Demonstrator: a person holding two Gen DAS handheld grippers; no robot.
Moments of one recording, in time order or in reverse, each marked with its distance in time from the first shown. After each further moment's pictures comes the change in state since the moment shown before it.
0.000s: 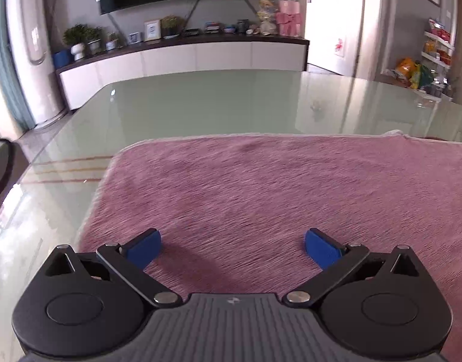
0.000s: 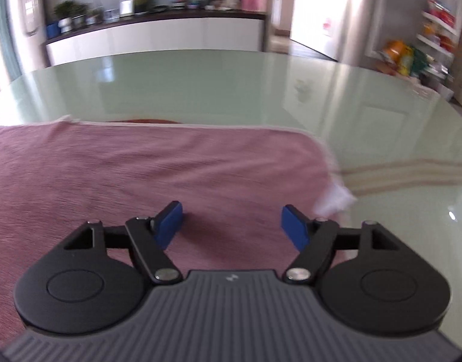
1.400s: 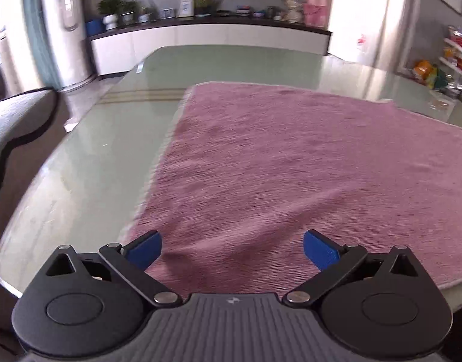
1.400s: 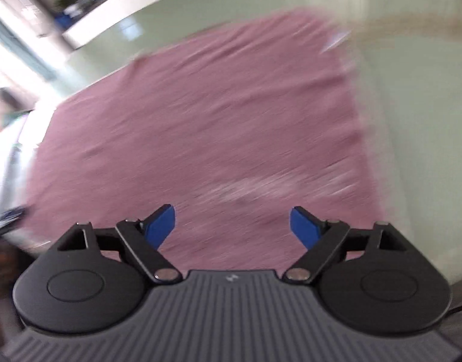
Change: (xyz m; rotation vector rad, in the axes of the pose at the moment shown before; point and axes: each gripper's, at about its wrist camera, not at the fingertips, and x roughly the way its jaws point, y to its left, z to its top) left arm -0.107 0.010 -0.073 -0.061 0.064 -0.015; right arm -0.094 0.042 -0.042 0.241 0.445 0.427
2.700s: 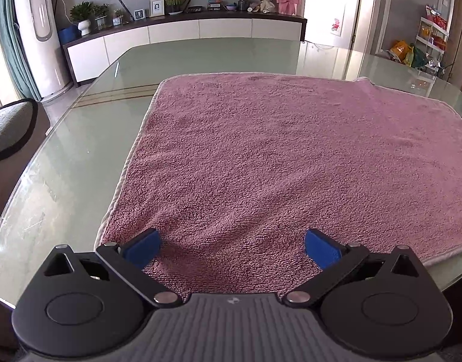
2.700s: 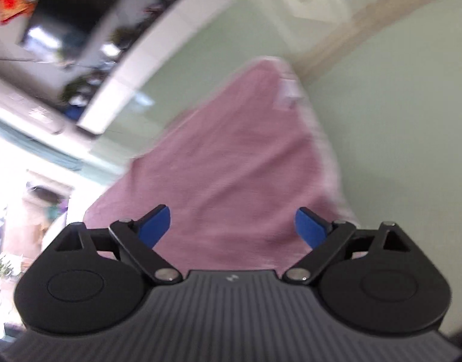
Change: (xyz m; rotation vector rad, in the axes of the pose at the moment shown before) left arm 0.005 0.000 -0.011 0.066 0.023 -0.012; right arm -0.045 -0.080 0.052 0.242 -0.244 0.081
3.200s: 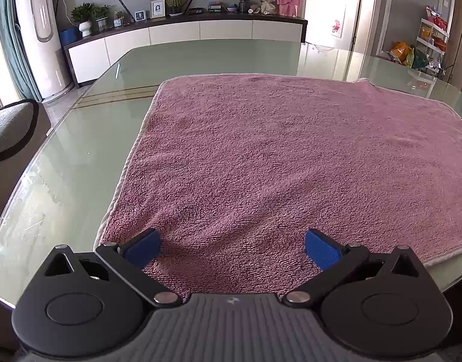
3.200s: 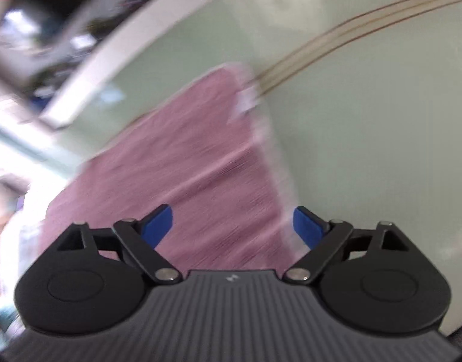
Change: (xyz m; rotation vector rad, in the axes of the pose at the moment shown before) left arm 0.000 -0.001 -0.002 0.002 -0.006 -0.003; right arm -0.022 -0.040 -0.005 -0.023 0.050 0.008
